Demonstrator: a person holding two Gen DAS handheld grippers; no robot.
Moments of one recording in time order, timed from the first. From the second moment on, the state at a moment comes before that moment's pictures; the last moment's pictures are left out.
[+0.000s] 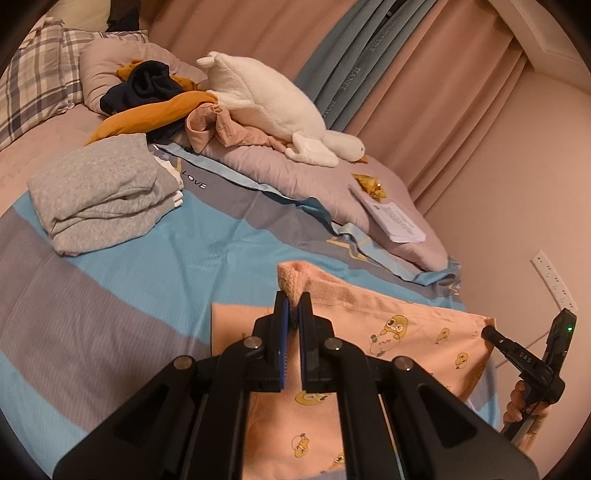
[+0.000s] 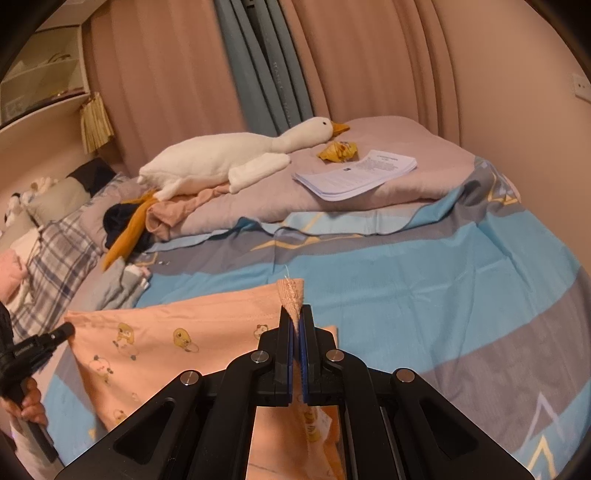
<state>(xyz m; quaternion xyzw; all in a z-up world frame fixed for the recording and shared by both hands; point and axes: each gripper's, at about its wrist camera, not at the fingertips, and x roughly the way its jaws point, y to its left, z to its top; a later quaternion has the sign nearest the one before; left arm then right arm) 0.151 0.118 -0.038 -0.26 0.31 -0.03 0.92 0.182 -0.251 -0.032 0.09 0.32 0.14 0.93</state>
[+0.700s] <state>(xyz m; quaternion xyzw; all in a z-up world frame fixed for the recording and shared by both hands) 0.255 0.129 -0.129 -0.23 0.42 0.02 0.88 0.291 -0.230 -0.130 0.07 0.46 0.09 0.88</state>
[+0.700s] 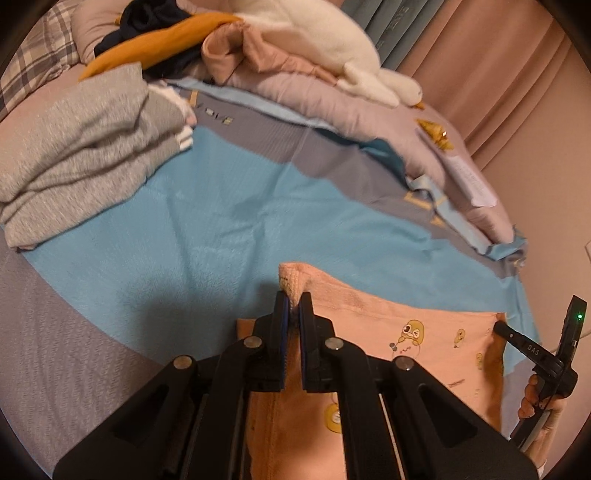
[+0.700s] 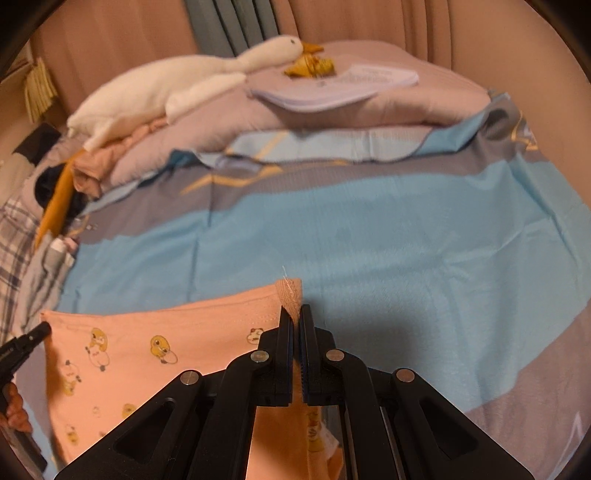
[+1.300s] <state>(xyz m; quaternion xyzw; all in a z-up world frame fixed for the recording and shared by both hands) 0.269 0.135 -0.163 -0.23 0.47 0.04 0.85 0.305 -0.235 -0.162 0.07 0.49 0.07 0.87</state>
